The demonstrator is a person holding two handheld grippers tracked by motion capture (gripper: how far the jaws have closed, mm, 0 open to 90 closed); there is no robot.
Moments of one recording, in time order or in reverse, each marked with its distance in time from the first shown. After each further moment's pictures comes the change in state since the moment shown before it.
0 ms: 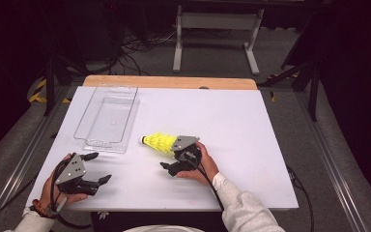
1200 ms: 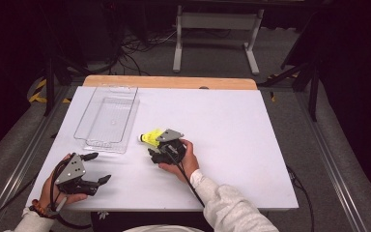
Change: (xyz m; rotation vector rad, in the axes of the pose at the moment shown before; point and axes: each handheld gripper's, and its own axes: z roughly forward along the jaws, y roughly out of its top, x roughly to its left) left arm 0.000 -0.001 0.000 0.000 -0.003 -0.008; right arm 0.011 0.027 0.043 -0.045 -0.210 0.202
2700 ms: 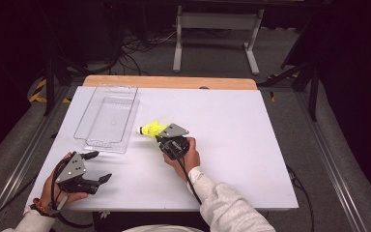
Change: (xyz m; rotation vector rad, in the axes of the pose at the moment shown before) left arm 0.002 0.002 0.003 -0.004 0.000 0.005; right arm -0.006 0.016 -0.022 -0.081 -0.050 -0.025
